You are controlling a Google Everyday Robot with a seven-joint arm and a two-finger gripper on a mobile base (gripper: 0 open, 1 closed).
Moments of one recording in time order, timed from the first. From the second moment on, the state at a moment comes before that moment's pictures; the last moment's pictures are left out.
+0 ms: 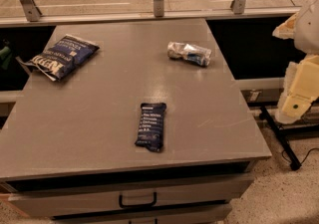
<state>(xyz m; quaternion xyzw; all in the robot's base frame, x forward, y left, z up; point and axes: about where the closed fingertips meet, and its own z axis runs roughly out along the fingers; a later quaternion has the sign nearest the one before) 0.438 -0.217 0.976 -0.60 0.78 -0.03 0.16</state>
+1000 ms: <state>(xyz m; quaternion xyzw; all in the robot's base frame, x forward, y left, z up) 0.531 -0.182 0.961 -0.62 0.76 -0.02 0.21</state>
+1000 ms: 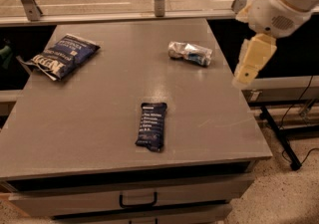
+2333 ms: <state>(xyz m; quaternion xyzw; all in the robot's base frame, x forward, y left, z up) 0.722 -0.092 0.875 -0.57 0.79 -0.01 0.22</state>
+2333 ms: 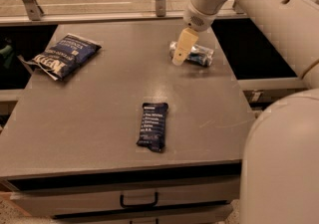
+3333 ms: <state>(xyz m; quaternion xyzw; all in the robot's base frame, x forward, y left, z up) 0.730 -0.076 0.849 -0.54 0.82 0.04 0.17</state>
